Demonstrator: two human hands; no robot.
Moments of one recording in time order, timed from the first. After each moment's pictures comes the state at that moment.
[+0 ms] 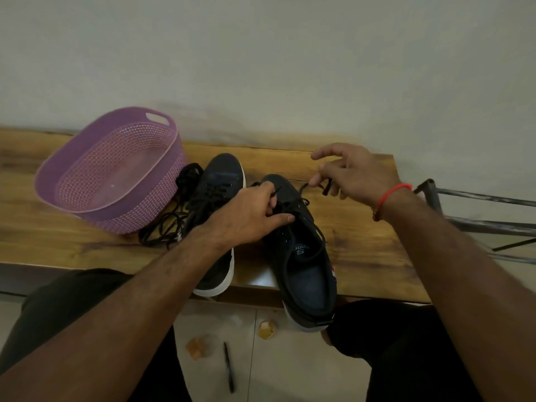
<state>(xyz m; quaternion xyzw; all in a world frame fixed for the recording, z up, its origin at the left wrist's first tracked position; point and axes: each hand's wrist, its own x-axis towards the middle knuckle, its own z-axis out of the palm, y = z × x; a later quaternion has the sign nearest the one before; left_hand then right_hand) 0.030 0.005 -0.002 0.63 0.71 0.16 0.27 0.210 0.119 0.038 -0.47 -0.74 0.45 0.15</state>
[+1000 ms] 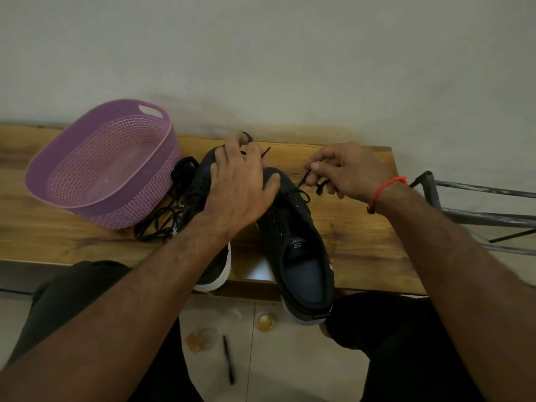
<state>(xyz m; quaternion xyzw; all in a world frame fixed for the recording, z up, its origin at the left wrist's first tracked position) 0.030 0.013 -0.004 0.60 0.78 0.20 0.02 0.209 0.116 0.035 -0.46 -0.77 0.42 0.12</state>
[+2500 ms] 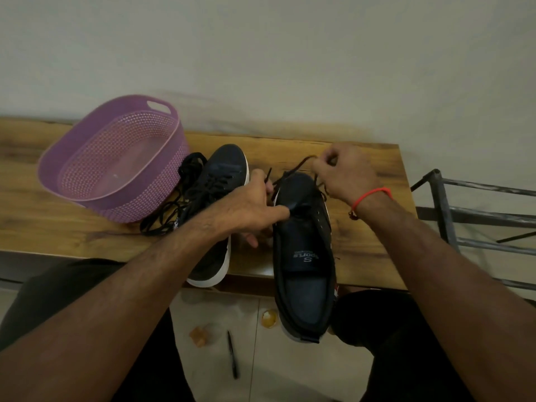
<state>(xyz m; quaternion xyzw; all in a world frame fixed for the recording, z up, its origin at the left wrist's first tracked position) 0.031 -0.004 0.005 0.45 0.73 0.19 0.47 0.188 0.103 0.016 -0.55 -0.75 0.31 0.19</state>
